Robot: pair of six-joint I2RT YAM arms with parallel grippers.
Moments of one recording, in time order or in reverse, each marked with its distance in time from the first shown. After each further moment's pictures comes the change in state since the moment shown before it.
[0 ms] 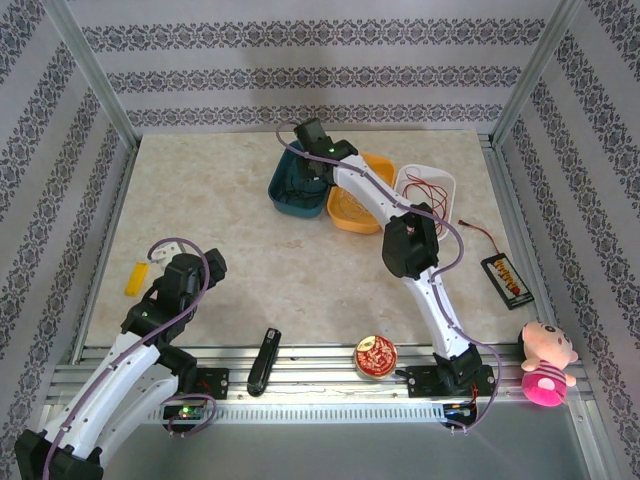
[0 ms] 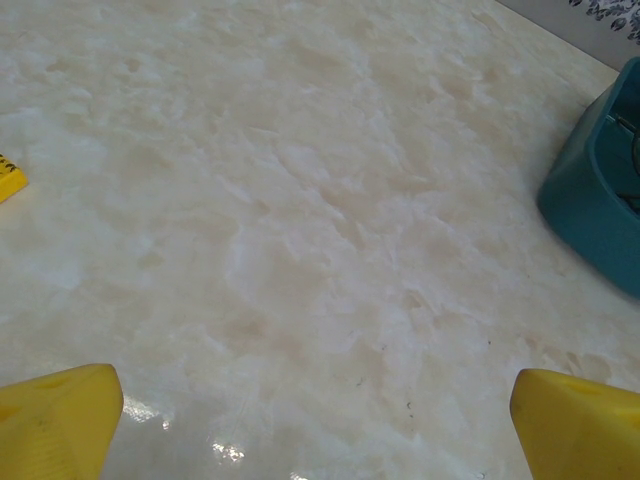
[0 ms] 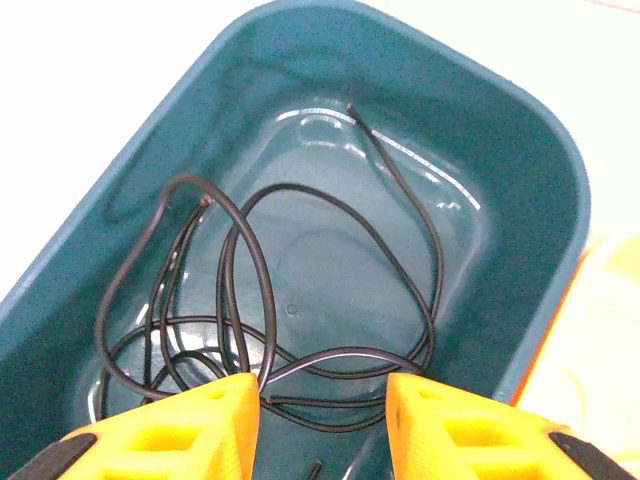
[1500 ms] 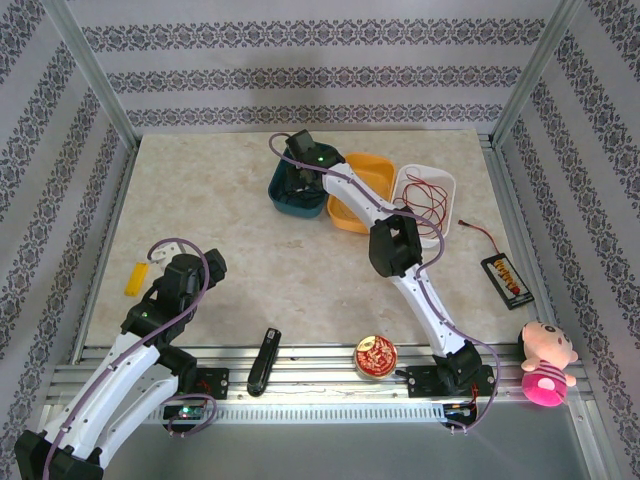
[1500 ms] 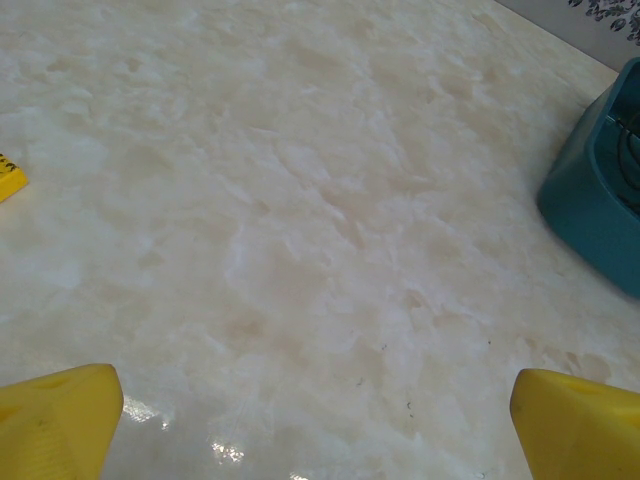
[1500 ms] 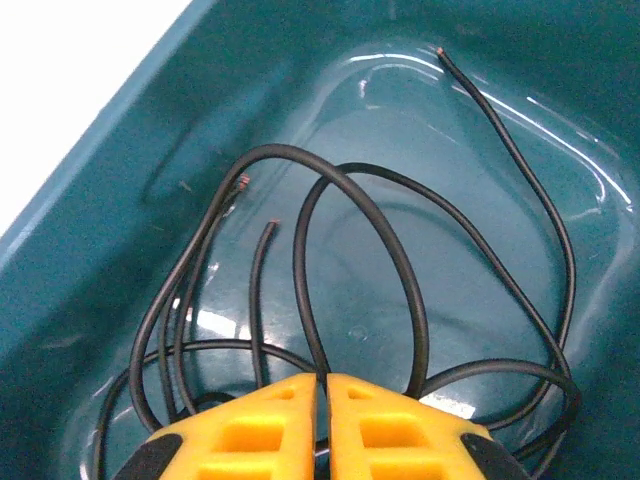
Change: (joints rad) left arm 0.000 -0.003 -0.002 0.000 0.000 -0.001; right arm 0.009 0.220 0.190 -0.032 -0.057 0.028
